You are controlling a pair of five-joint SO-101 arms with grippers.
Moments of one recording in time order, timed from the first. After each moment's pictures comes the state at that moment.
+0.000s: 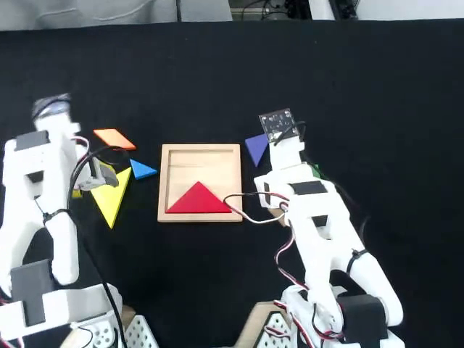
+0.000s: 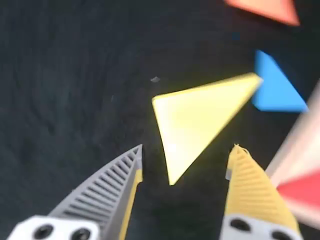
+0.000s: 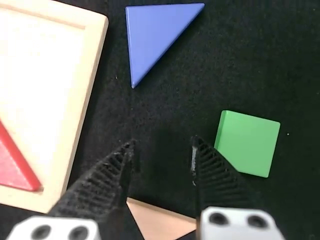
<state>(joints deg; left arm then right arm) -21.6 -6.5 27.6 70.7 4.5 -6.2 -21.8 60.4 32.3 9.0</state>
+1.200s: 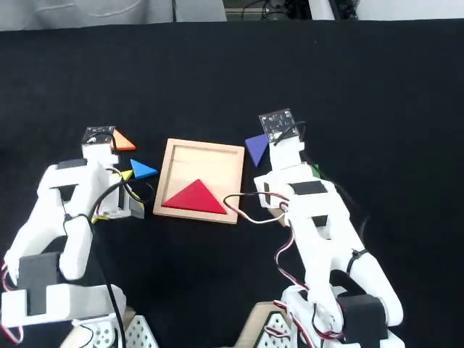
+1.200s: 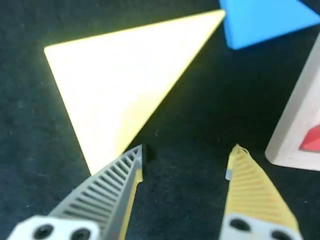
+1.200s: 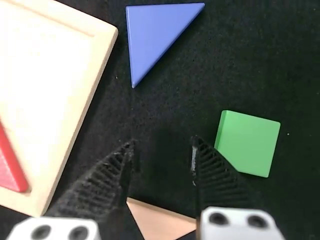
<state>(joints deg) -14.8 -3.0 44.6 55.2 -7.9 -6.2 -21.8 60.4 32.3 9.0</state>
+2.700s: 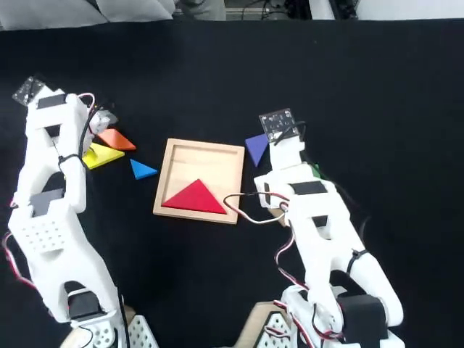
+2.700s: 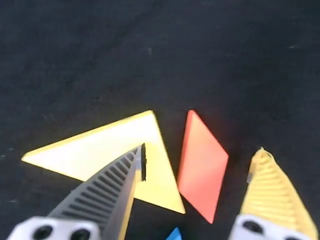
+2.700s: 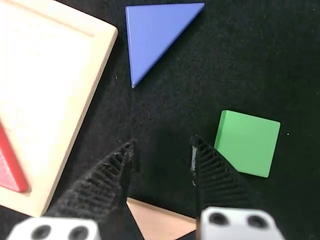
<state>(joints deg) -18.8 33.4 -11.5 62.6 40.2 -6.2 -21.8 60.4 32.3 9.0</state>
